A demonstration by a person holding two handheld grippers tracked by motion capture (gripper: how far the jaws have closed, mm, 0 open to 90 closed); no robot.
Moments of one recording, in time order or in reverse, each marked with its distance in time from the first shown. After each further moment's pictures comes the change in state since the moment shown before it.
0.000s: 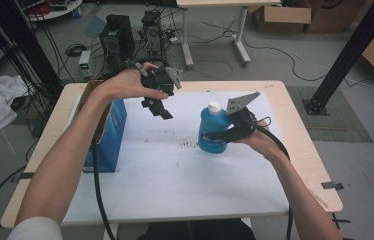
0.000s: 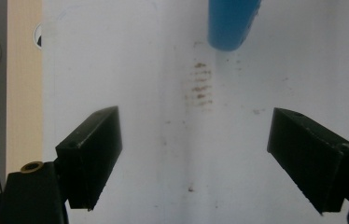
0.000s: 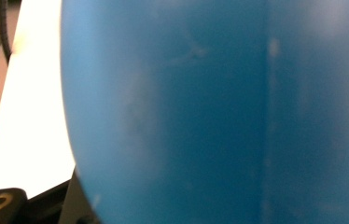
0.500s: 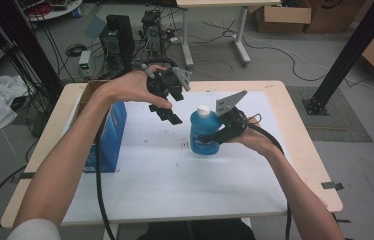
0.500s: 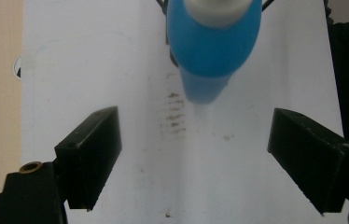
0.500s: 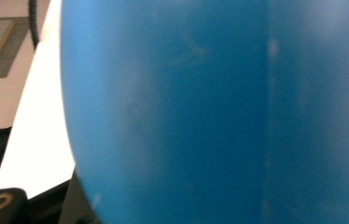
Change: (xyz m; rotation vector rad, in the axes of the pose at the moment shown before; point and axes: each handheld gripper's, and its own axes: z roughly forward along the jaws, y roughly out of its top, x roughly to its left) left arm -0.020 0.024 -0.002 -0.058 -0.059 -0.003; right arm 0.002 0.016 0.019 0.022 0.109 -0.094
